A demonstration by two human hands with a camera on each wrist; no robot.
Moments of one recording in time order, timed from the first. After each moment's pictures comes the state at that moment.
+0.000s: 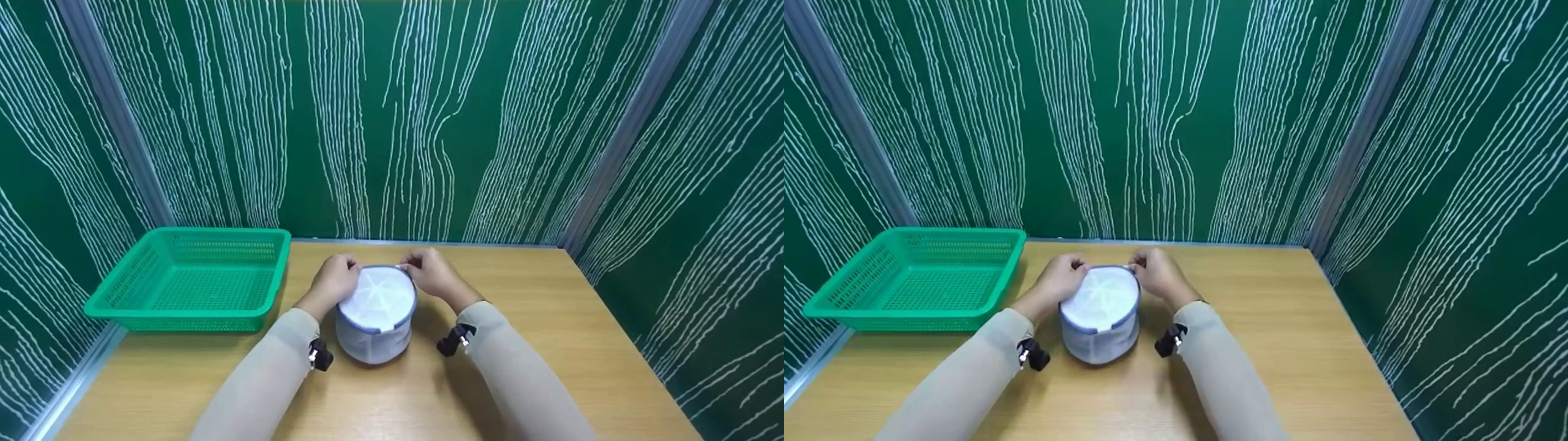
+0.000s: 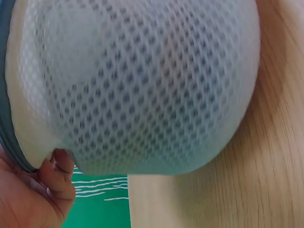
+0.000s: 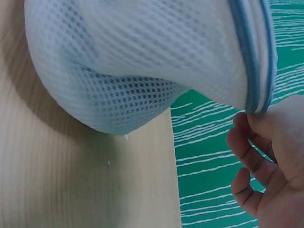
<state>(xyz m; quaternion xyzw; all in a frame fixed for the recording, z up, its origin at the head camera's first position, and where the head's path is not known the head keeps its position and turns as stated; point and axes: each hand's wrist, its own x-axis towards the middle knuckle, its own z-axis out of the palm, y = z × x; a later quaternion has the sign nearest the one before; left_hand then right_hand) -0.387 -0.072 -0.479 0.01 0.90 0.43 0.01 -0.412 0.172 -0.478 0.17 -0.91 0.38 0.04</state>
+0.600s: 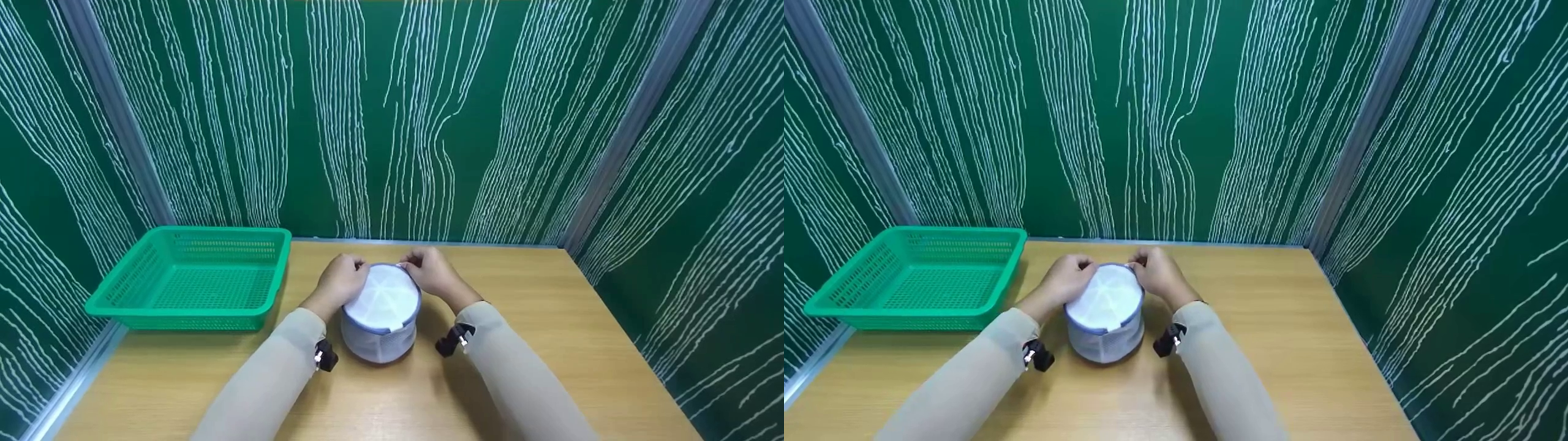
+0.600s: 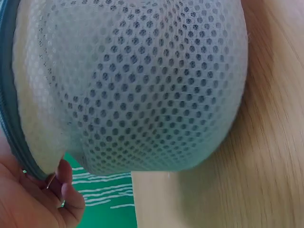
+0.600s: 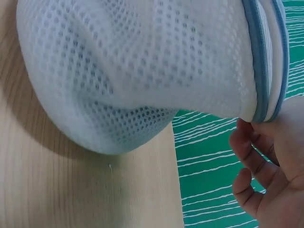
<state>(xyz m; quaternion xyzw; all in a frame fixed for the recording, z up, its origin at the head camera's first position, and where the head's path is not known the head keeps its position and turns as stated) -0.383 -0.062 -0.475 0.03 0.91 0.41 -0.01 -0.411 0.171 -0.478 0.15 -0.90 0.40 0.04</state>
